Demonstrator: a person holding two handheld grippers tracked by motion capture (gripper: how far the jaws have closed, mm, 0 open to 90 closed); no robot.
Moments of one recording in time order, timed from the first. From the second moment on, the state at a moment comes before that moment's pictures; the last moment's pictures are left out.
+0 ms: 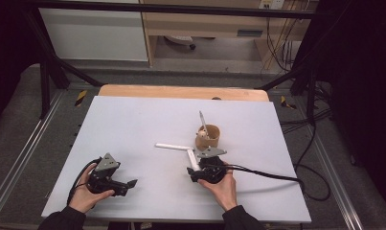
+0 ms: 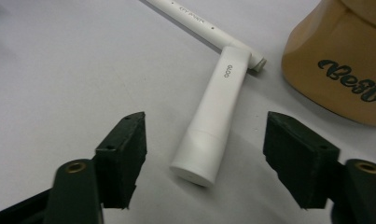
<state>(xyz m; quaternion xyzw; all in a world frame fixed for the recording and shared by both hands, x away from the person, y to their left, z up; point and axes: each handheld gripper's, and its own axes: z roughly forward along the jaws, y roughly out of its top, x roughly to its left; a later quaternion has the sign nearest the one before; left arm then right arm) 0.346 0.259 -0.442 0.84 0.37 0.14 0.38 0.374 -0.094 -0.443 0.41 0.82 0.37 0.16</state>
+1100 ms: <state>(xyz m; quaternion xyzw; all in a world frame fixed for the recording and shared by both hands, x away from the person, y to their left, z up) 0.346 0.259 -0.441 0.84 0.37 0.14 0.38 0.366 -0.091 -0.451 0.46 0.80 0.35 0.16</state>
